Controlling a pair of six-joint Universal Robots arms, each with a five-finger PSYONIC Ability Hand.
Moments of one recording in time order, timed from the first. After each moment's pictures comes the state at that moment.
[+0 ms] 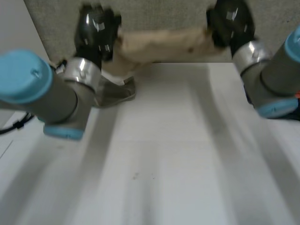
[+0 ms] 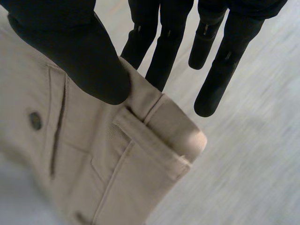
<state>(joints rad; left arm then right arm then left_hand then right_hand) 4.20 -2.01 -1.30 3.73 -1.56 3.69 1.92 -1.01 1.04 -0.41 1.35 2.79 1.13 1.20 1.19 1.20 0.98 1.10 1.18 0.42 1.20 0.99</state>
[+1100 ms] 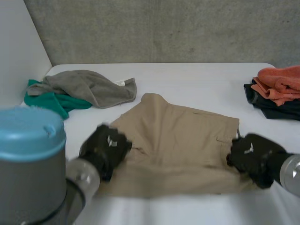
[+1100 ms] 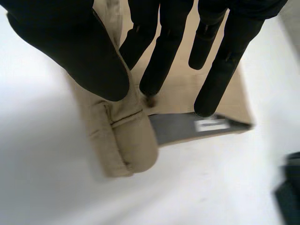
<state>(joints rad) 3.99 -1.79 -1.64 3.00 -1.72 3.74 1.74 -1.54 1.82 0.43 1.26 2.11 1.14 1.20 1.19 1.20 1.01 1.12 1.20 0.42 1.20 1.01</state>
